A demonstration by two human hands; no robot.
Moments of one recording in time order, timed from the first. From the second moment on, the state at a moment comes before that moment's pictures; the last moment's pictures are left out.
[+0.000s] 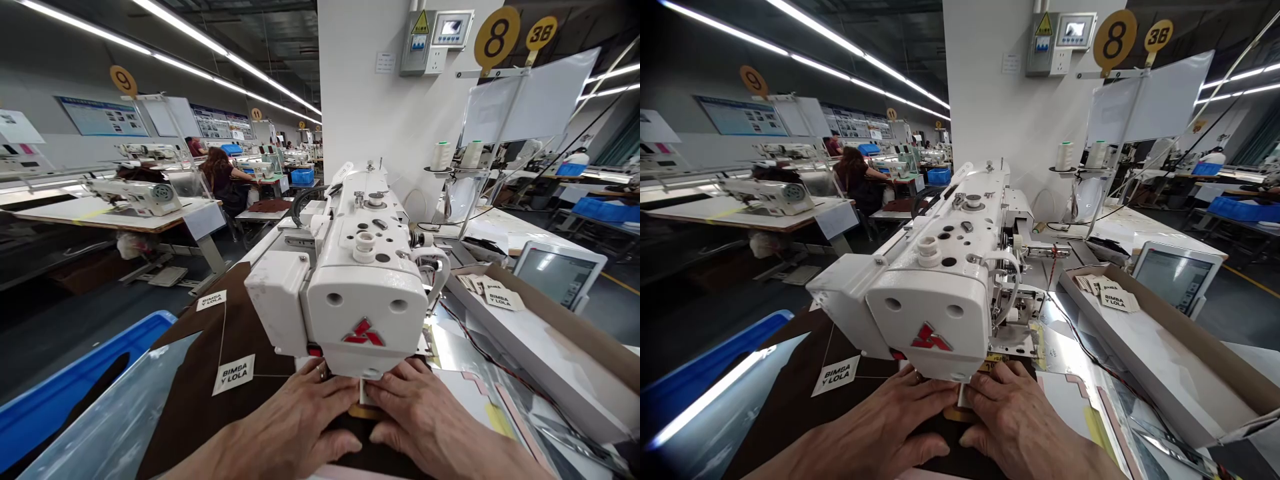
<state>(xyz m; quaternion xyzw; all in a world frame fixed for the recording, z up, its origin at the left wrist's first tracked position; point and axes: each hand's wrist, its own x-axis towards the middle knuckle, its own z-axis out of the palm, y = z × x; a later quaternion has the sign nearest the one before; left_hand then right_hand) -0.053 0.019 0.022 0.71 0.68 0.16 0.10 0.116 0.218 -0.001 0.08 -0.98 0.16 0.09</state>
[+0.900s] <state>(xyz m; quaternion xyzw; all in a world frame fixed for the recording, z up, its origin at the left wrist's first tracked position) -0.063 0.013 0.014 0.74 0.67 0.10 0.06 0.118 0.222 0.005 0.08 -0.98 0.17 0.04</state>
